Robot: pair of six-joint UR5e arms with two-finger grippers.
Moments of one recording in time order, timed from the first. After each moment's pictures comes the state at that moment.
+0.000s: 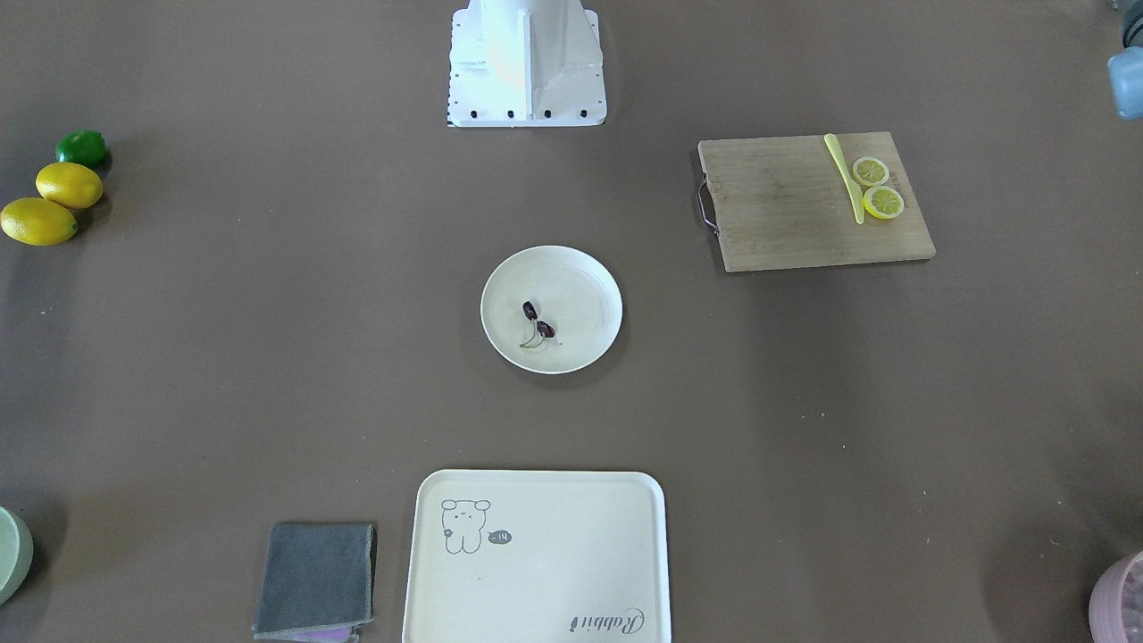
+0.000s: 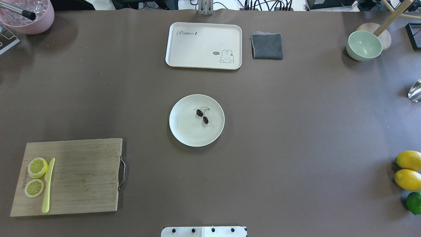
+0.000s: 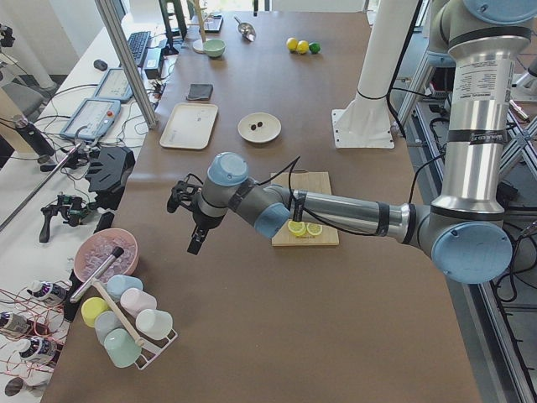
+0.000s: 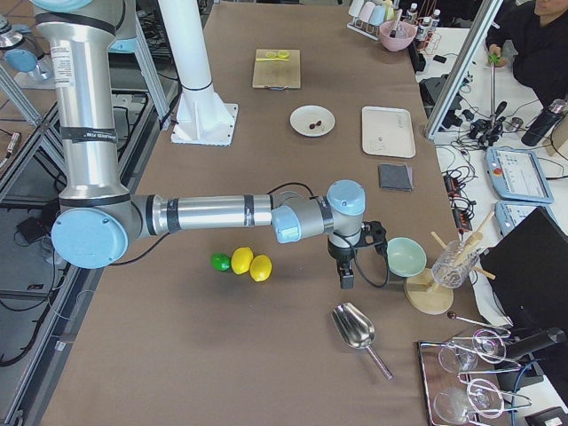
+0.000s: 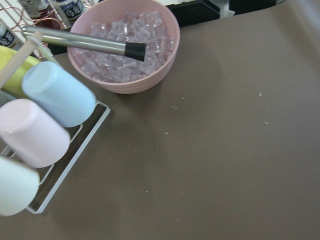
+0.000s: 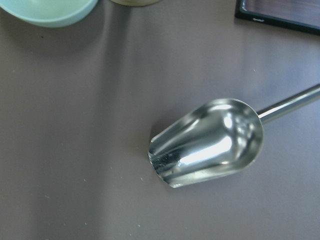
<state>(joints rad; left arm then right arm) -1.46 -1.58 -1.65 -2.09 -2.18 -0.34 1.51 -1.54 1.58 -1.47 2.23 0.00</state>
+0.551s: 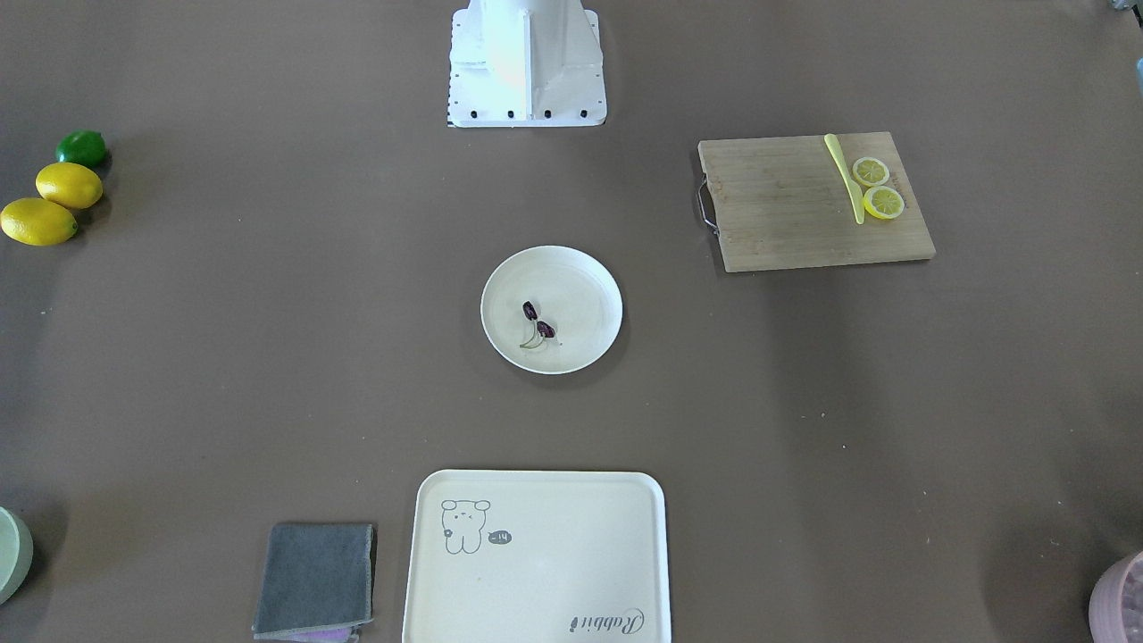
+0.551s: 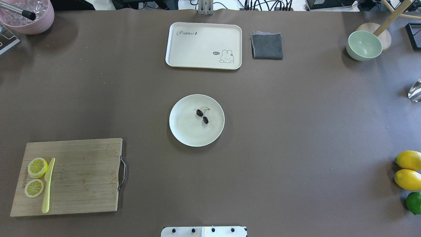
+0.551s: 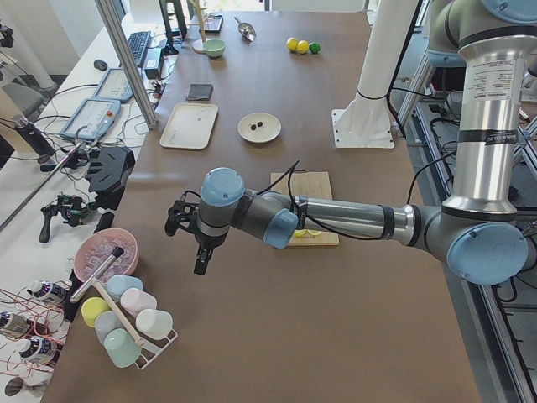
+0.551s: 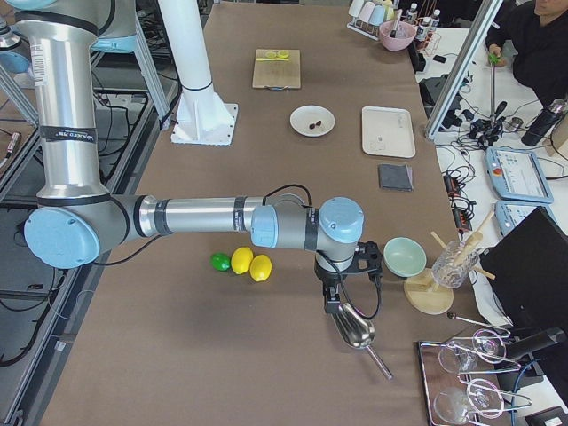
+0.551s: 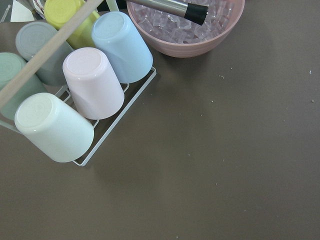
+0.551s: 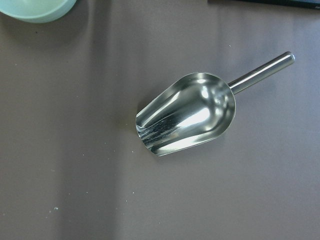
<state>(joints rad) -1.55 -1.58 -1.67 -1.89 -2.31 -0.20 1.62 -1.54 1.67 -1.70 2.31 -0.09</state>
